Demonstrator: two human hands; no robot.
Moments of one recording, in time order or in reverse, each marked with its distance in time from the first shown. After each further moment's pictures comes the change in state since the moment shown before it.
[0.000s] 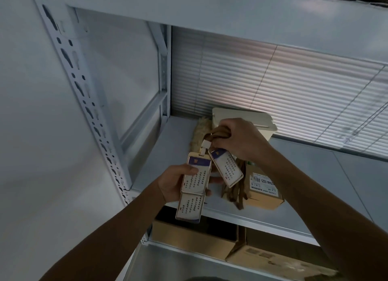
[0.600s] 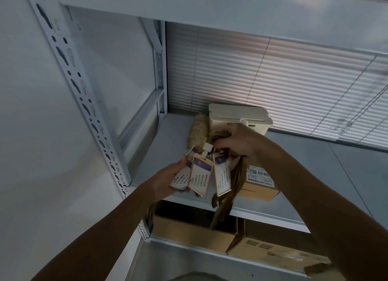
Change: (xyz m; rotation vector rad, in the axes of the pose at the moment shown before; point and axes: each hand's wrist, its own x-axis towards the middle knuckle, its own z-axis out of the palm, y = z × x) left_hand -0.013 -0.015 -0.016 0.238 0.422 -0.019; right_hand -0.013 0.019 0.007 0.416 -0.211 0.274
